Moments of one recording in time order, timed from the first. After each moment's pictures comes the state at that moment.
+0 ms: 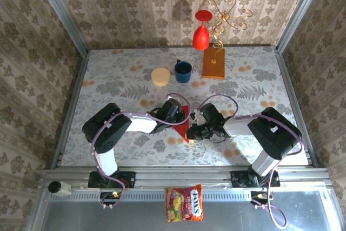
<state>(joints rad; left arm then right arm) -0.88 1.81 0.79 0.24 -0.03 -0.67 0.63 1.65 0.56 0.13 -0.60 0.63</state>
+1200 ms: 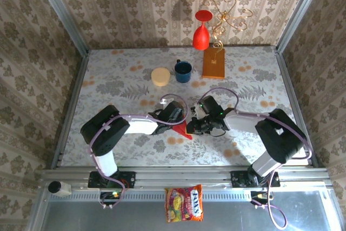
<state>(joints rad) -0.93 1.77 0.81 0.10 -0.24 -0.92 0.60 1.61 0.71 -0.13 -0.61 0.66</state>
